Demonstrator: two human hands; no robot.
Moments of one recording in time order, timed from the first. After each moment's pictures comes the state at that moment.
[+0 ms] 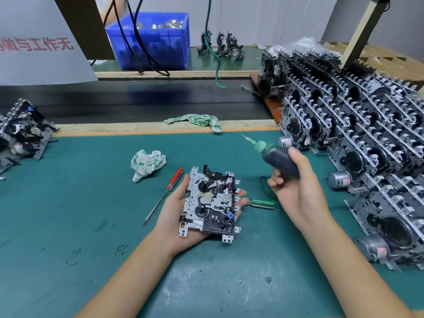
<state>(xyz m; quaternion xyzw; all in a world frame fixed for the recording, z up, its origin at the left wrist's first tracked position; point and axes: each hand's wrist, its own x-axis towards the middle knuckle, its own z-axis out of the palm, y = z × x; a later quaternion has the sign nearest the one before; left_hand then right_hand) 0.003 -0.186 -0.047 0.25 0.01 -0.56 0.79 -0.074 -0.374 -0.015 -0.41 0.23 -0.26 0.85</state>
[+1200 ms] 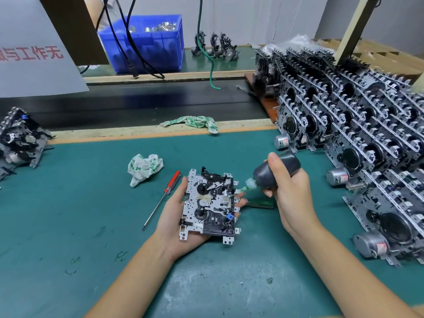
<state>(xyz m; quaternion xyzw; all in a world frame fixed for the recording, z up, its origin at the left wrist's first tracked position) 0.004 -0.188 -0.051 0.26 0.01 -0.55 0.79 -0.073 -0.359 -0.026 -0.57 0.21 -0.32 0.73</state>
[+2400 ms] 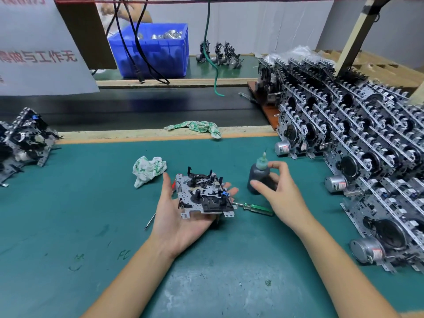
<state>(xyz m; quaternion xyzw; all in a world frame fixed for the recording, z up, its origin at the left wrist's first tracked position) 0.003 -0.187 -0.043 0.17 0.04 -0.47 0.87 -0.074 -0.380 -0.045 -0.79 0.20 -0.18 0.54</state>
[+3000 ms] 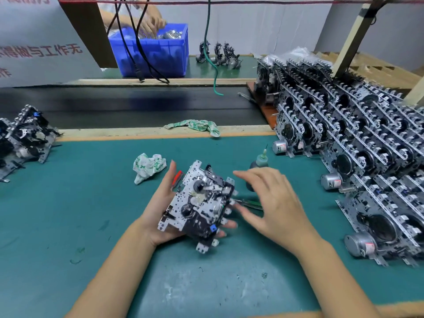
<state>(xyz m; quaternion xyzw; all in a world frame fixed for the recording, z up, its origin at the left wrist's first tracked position) 0.018 -0.165 -0.032 0.33 -0.11 -0.60 0.72 -0.100 -0.357 -0.029 -0.95 -0.03 -0.30 0.09</state>
